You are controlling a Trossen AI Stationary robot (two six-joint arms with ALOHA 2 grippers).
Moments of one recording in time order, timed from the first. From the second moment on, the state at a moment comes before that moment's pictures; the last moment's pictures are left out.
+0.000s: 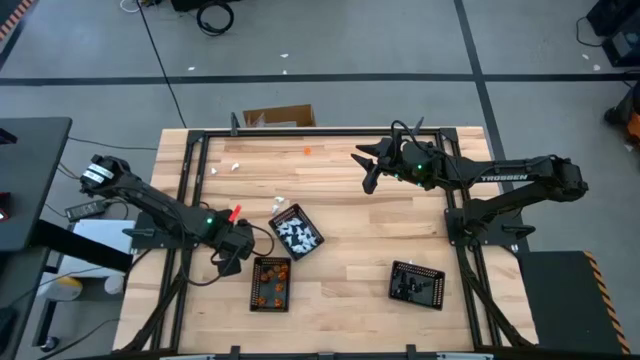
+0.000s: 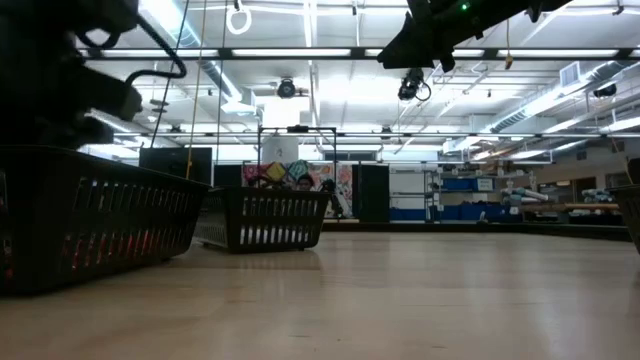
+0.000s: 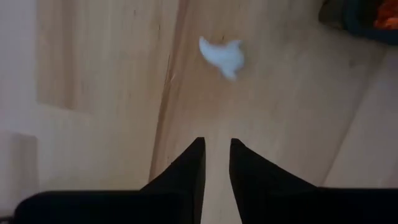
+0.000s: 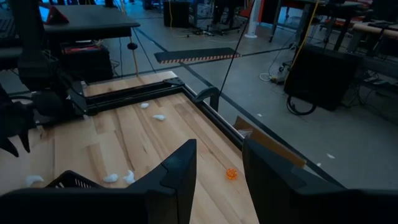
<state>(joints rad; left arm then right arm) -0.40 1.26 0.70 -0.92 -0.07 -0.61 -0.15 1.13 0.83 0.07 0.39 0.04</state>
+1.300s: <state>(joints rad) -0.43 1.26 0.43 -0.33 -0.31 -0.55 -0.15 1.13 0.83 0.07 0.37 0.08</state>
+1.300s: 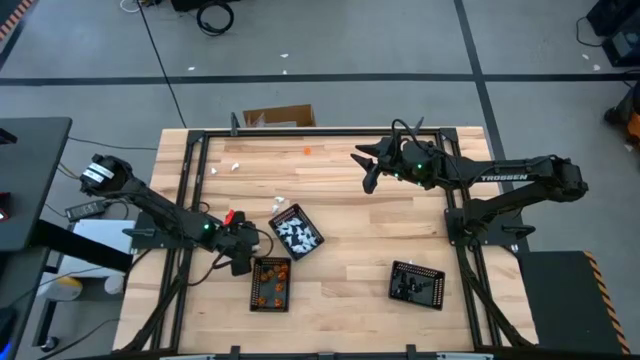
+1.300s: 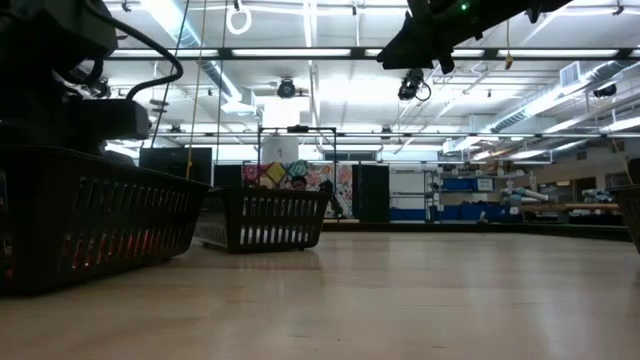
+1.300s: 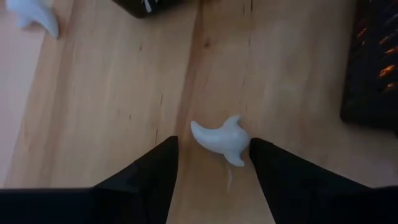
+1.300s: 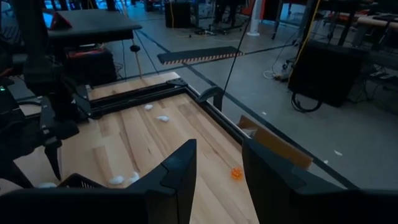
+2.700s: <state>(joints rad) -0.30 1.26 0.35 -0.12 -0.19 -0.43 -0.15 1.13 0.83 0.08 0.36 0.08</state>
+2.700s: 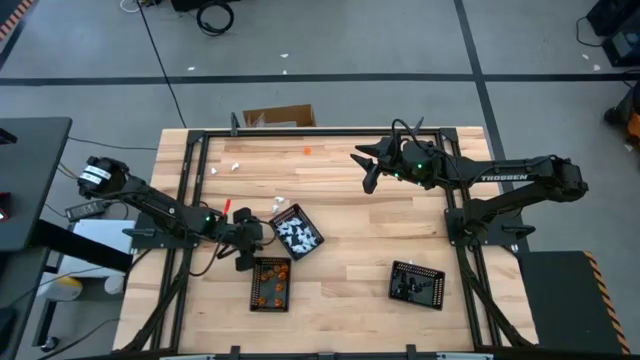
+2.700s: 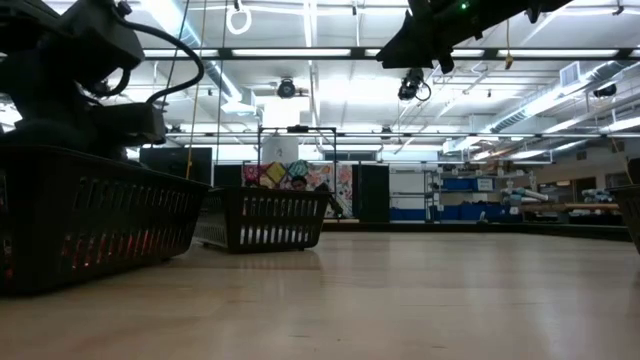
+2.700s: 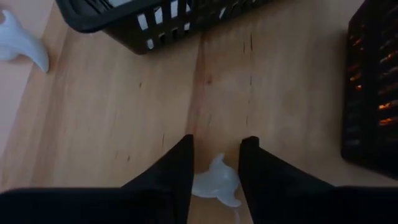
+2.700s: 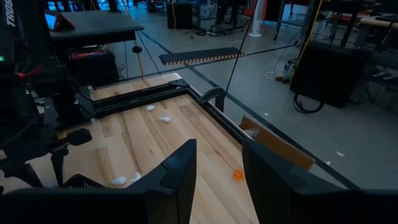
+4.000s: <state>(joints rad) -0.33 1.26 0.53 -0.53 -0.23 -0.89 -0.15 1.13 0.83 0.07 0.36 0.06</state>
